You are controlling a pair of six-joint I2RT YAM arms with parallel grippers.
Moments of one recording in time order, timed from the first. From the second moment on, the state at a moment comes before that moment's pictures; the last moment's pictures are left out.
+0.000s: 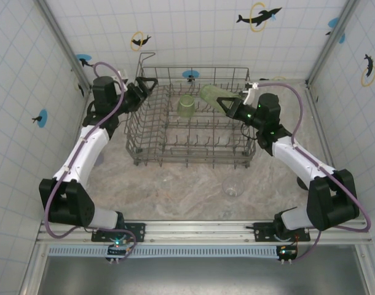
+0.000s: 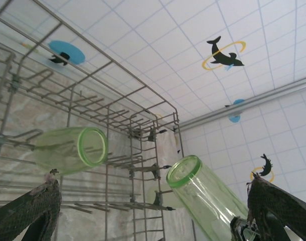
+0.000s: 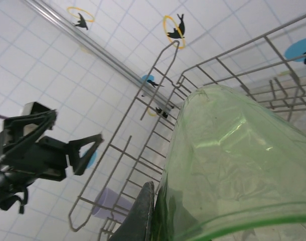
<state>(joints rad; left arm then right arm) -0.17 1.43 1.24 -0.11 0.55 -0.87 0.37 1.40 0.94 0.39 -0.53 0.81</state>
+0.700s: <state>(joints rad) -0.30 1.56 1.25 0.09 0.60 -1.08 0.38 1.48 0.86 0.80 -0.65 1.04</state>
